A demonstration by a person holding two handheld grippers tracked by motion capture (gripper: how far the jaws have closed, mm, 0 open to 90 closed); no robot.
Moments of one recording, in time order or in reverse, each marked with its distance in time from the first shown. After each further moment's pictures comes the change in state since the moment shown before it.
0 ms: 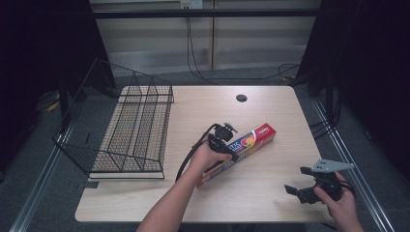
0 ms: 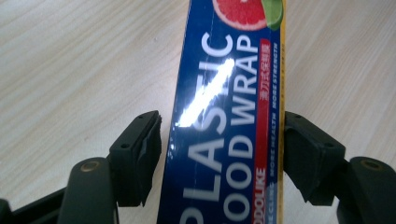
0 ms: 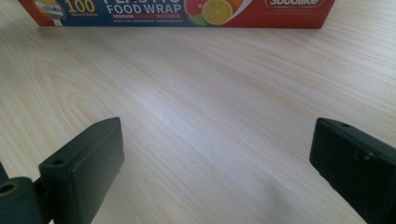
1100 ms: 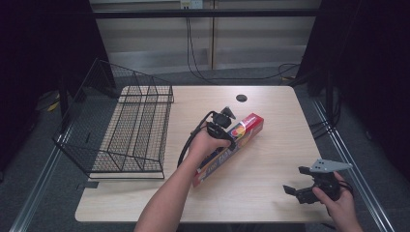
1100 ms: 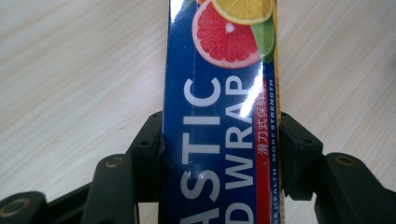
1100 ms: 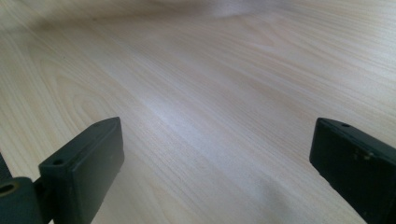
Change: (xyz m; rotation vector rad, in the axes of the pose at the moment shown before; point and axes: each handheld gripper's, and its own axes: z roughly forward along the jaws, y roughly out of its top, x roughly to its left) left arm 0.011 0.025 -0.039 0.053 0.030 -0.131; right arm 0.003 0.002 0.002 -0.004 0.008 -0.016
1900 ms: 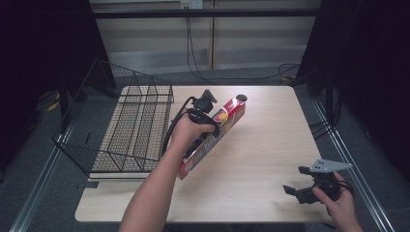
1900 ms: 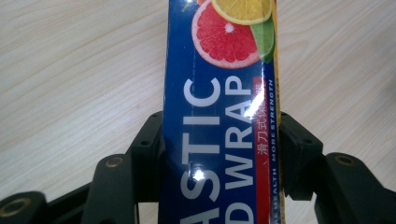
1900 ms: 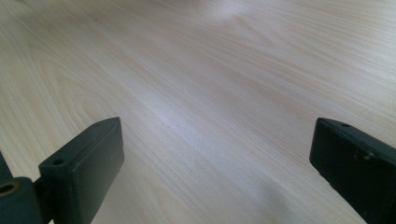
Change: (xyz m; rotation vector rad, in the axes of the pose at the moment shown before) left arm 0.031 -0.002 -0.059 -0.005 0.047 -0.129; right arm 0.000 0.000 0.000 -0.005 0.002 -0.002
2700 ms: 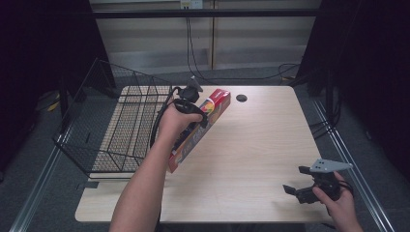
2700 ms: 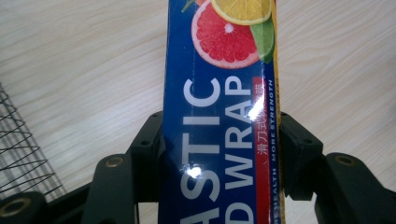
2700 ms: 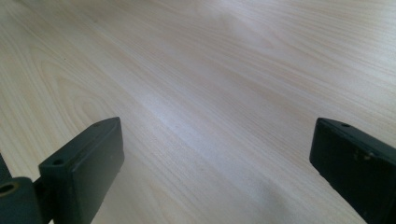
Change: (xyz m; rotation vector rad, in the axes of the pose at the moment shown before) left arm 0.024 0.001 -0.040 -0.017 0.062 -0.082; right arm -0.001 0.000 0.000 -0.007 -0.003 -0.002
